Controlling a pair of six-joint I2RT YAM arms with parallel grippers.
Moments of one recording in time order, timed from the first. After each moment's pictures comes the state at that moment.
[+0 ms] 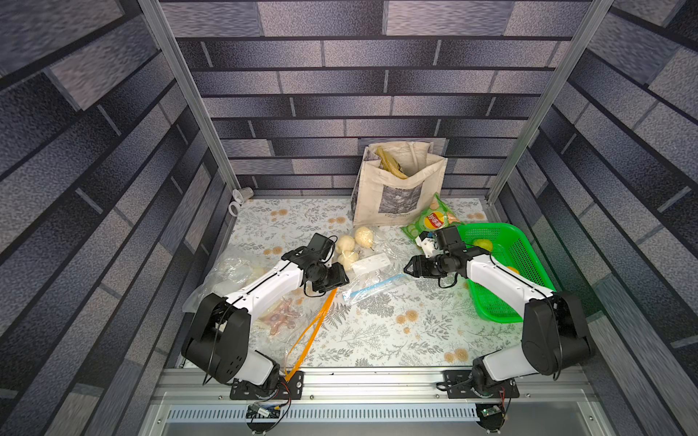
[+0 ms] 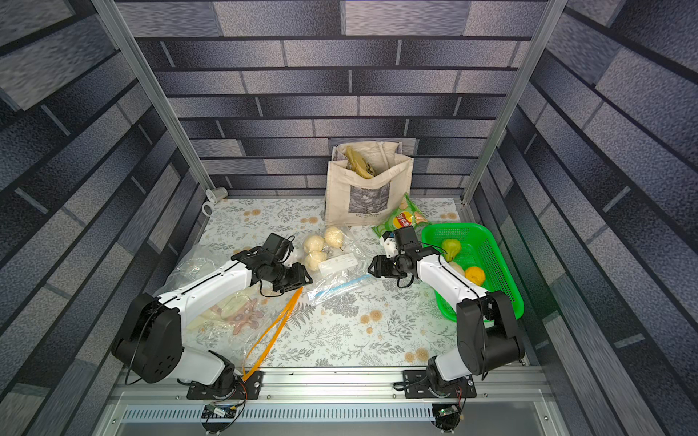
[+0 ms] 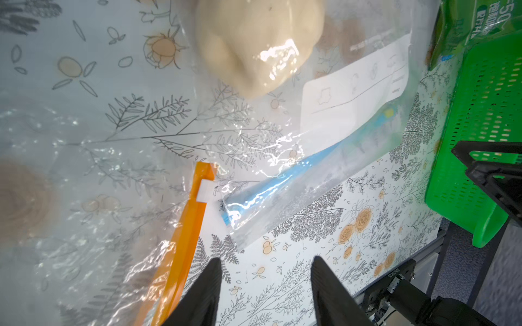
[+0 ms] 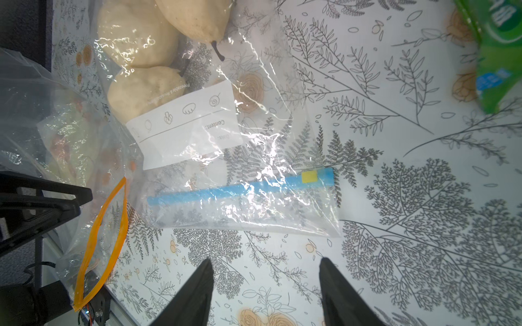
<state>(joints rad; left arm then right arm) -0.47 1.47 0.95 -0.60 0.37 -0.68 0.31 1.48 0.96 -0.53 -0.43 0.26</state>
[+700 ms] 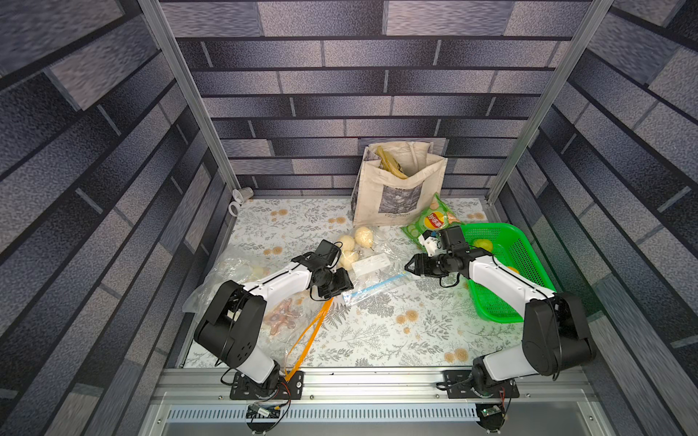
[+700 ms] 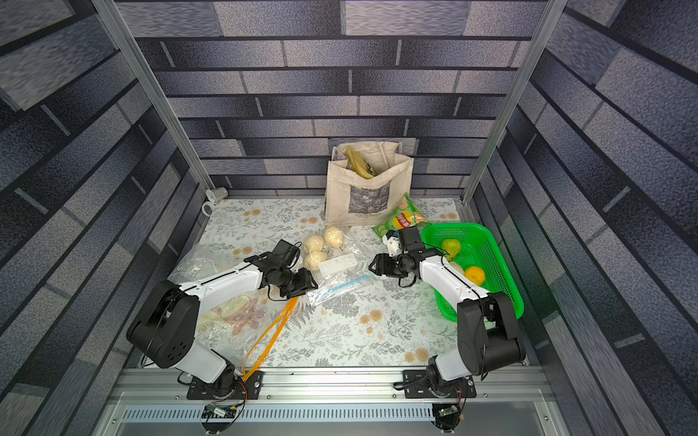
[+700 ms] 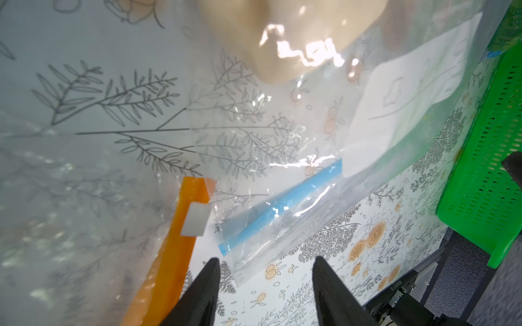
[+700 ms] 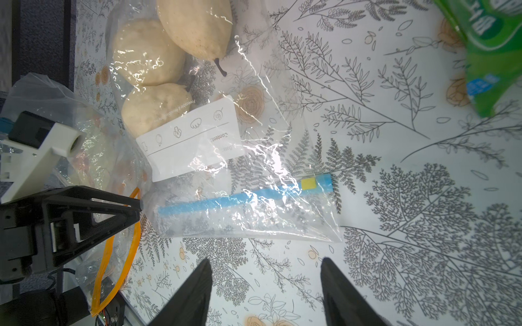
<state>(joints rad) -0.50 1.57 0.91 -0.50 0.37 -0.74 0.28 1.48 0.94 -0.49 -0.47 0.29</state>
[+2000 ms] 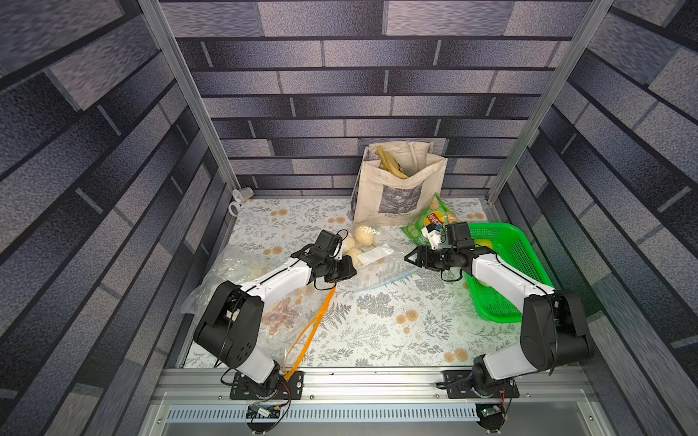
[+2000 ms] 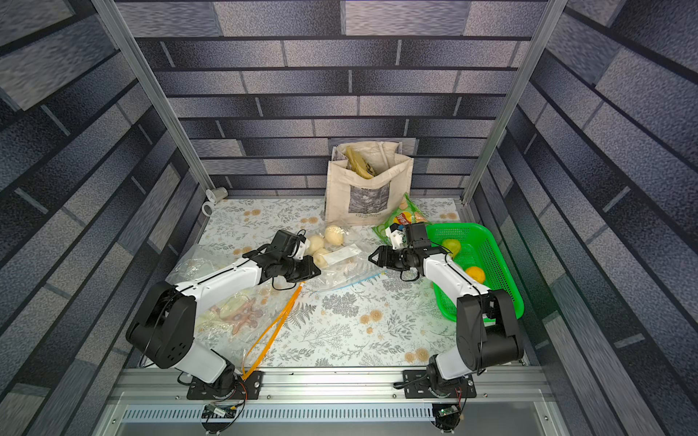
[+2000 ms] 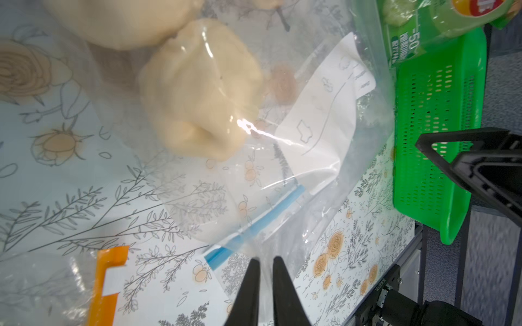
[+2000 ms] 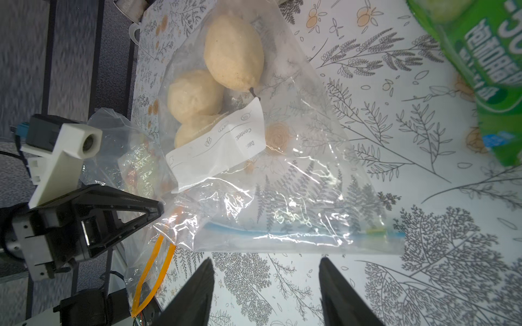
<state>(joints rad) -0.49 1.54 1.00 -0.33 0.42 -0.62 0.20 1.50 0.94 -0.36 -0.63 0.34</state>
